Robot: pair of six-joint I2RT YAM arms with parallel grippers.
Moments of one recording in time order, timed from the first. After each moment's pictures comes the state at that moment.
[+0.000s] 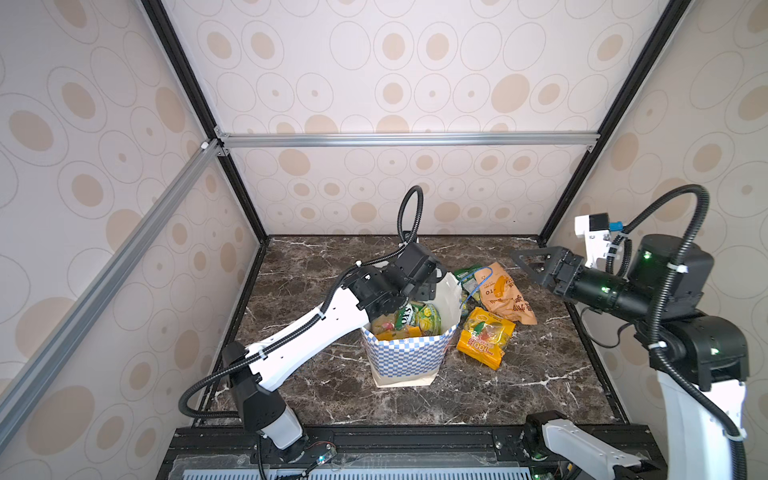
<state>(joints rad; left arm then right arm) -0.90 1.65 1.74 -0.96 -0.38 -0.63 0.16 1.05 1.87 -1.12 -0.60 0.66</state>
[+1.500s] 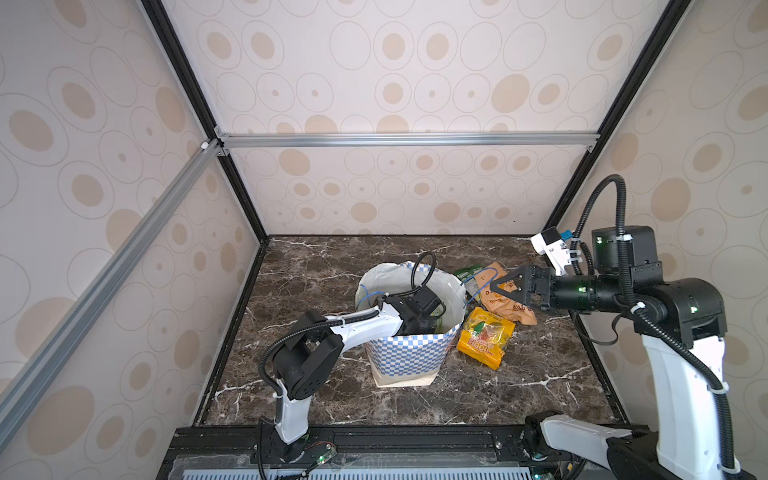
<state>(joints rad) -0.87 1.91 1.32 -0.56 -0.19 -0.60 0.23 1.19 1.91 -1.49 -0.63 0.45</state>
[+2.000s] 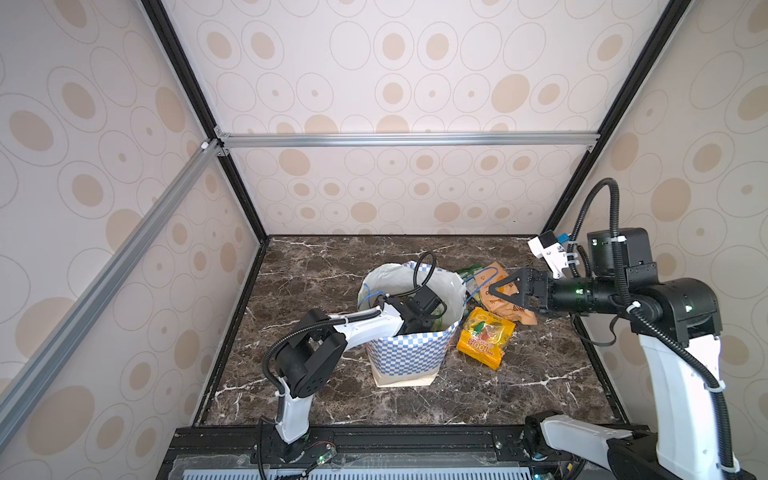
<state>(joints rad) -0.87 1.92 1.34 -0.52 -0.15 -0.58 0.23 1.16 1.86 -1.48 -0.63 0.46</state>
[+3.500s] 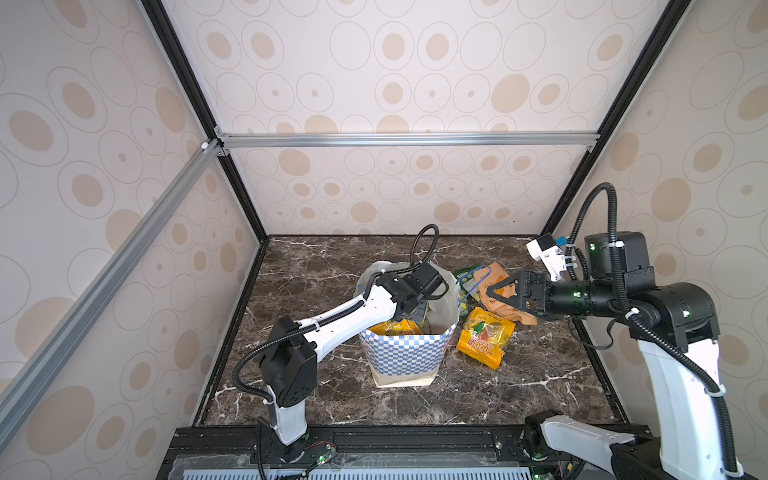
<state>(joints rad) -0.86 1.80 1.62 -0.95 -0.34 -0.55 0.25 1.14 1.84 -1.45 -0.61 0.49</state>
